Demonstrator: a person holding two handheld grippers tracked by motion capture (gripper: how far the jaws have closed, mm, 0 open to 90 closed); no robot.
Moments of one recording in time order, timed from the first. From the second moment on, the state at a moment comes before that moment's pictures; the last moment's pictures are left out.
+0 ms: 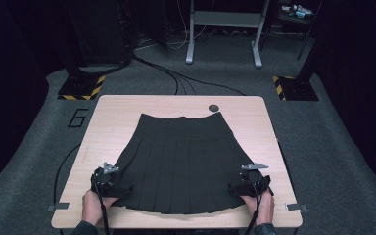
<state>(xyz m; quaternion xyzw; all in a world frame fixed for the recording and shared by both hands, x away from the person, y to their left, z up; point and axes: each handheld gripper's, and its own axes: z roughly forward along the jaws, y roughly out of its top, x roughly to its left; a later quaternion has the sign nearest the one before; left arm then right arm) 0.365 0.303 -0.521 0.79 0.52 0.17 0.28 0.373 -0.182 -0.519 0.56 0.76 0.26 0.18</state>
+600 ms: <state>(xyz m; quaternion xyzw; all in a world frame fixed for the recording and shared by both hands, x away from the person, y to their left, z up) 0.405 0.304 -0.519 0.80 0.51 0.17 0.27 0.407 -0.180 -0.517 0.57 0.76 0.25 0.18</state>
